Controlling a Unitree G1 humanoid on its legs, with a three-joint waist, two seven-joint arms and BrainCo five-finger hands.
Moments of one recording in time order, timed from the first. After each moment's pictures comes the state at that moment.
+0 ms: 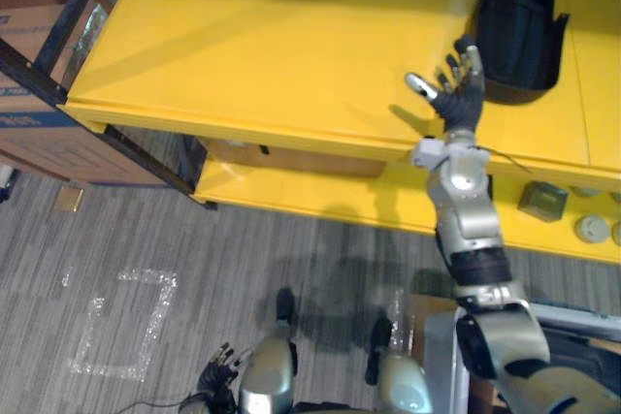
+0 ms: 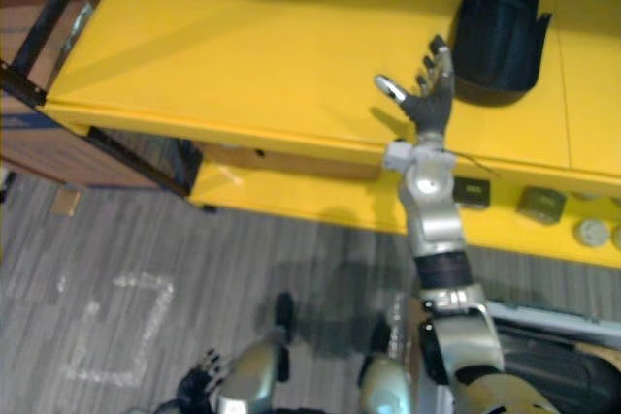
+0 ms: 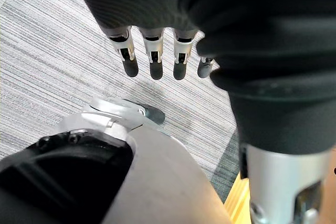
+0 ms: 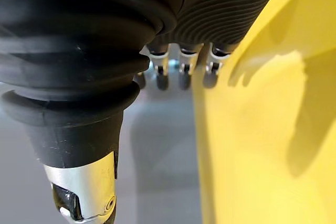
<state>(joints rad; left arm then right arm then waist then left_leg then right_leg) 0.19 0.14 -0.01 0.81 -0.46 -0.09 -0.07 -0.72 -0.23 -0.04 0.30 0.22 -0.02 -0.33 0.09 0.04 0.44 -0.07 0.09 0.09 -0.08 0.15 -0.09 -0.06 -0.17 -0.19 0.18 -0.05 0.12</state>
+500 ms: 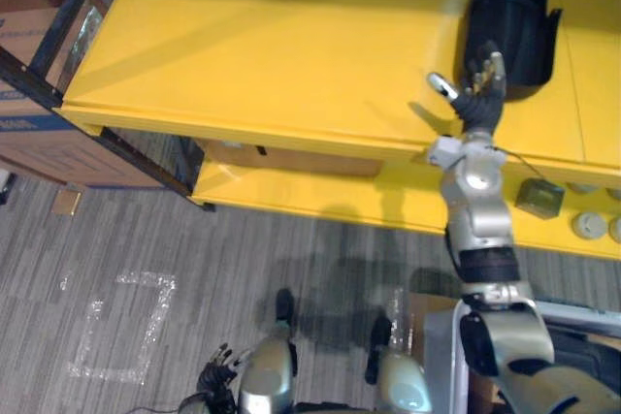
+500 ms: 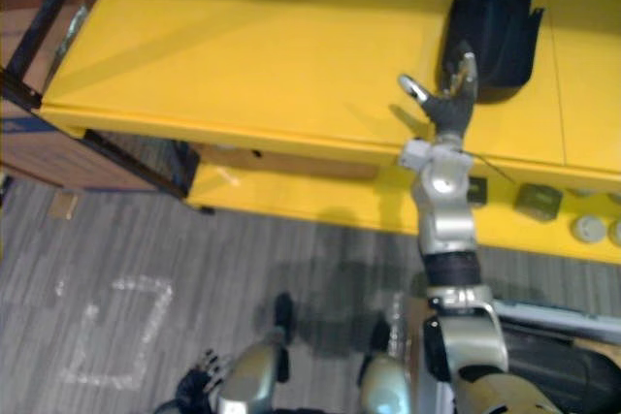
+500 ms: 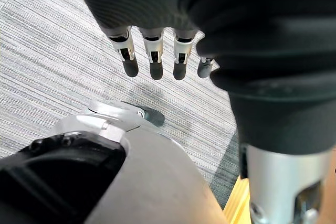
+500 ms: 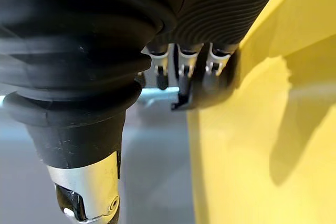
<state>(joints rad) 0.19 0.14 -0.01 0.81 -0.46 -0.09 -0.06 -0.72 -0.26 -0.10 0.33 0.22 -0.02 -0.33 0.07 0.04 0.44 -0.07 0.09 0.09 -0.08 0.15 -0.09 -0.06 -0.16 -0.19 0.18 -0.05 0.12</state>
